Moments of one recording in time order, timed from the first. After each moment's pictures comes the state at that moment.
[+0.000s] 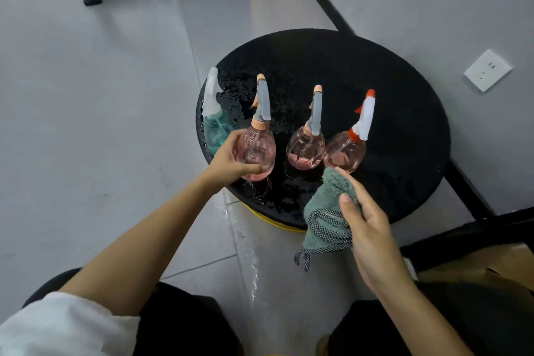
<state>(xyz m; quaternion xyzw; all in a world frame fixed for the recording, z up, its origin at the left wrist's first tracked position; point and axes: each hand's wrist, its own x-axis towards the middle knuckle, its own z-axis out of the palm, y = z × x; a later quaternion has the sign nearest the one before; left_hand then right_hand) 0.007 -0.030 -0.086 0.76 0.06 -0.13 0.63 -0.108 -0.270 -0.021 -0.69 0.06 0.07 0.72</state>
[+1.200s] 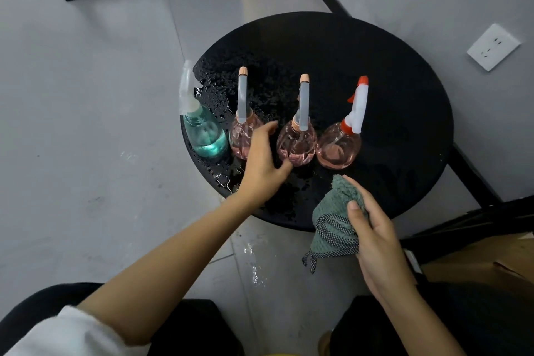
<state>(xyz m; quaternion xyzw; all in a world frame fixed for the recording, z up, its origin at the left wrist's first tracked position) 0.004 -0.120 -0.091 0.87 -0.04 0.06 0.49 -0.105 -0.298 -0.060 -0.66 0.12 0.06 0.74</state>
